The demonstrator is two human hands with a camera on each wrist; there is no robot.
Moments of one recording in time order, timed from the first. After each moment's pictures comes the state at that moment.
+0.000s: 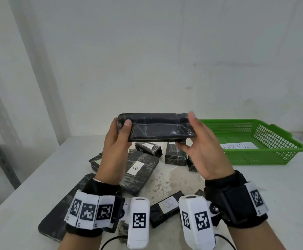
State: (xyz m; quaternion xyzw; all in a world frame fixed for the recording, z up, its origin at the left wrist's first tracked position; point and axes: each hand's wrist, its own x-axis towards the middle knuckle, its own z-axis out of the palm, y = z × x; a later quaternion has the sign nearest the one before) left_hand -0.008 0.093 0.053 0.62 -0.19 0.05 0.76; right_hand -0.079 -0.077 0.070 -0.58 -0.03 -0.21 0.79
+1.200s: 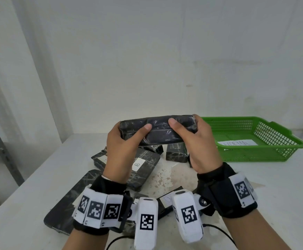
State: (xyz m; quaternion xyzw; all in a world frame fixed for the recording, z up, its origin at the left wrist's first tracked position) left_hand -0.020 0.086 0.055 0.59 -0.19 0.08 0.78; right_hand -0.064 -0.067 0.059 -0.63 0.01 -0.34 0.70
